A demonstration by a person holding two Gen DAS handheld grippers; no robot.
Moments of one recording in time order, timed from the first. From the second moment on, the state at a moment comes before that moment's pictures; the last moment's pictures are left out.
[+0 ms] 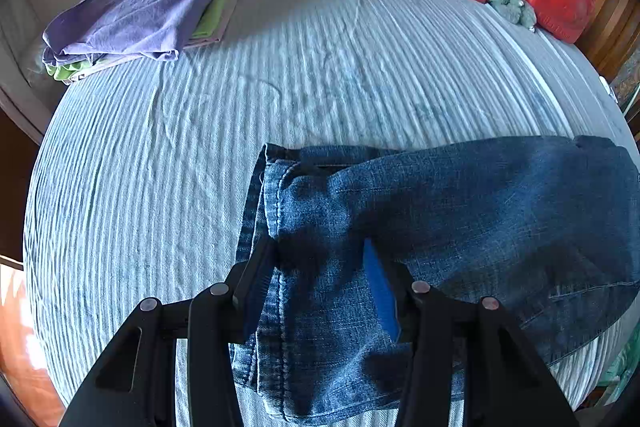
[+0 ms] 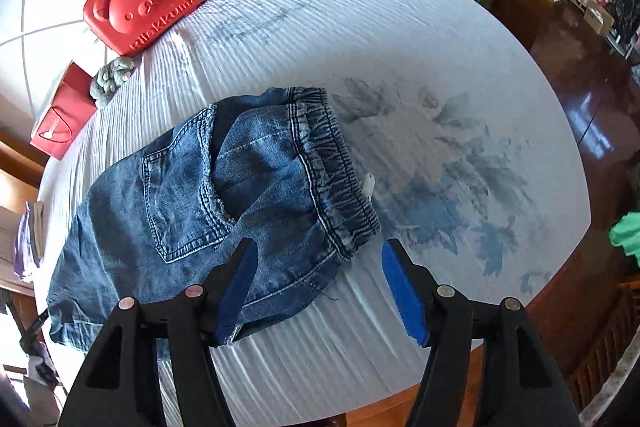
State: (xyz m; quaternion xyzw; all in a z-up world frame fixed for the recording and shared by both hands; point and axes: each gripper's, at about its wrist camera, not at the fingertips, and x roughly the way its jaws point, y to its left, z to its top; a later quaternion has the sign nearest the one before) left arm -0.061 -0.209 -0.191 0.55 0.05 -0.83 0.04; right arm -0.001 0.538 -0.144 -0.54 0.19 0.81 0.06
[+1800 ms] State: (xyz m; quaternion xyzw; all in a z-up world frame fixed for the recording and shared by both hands) left arm -0.014 -0.228 -0.163 0.53 0.07 -0.84 0.10; right arm 0.011 0.503 -0.175 -0.55 0.21 0.80 0.12
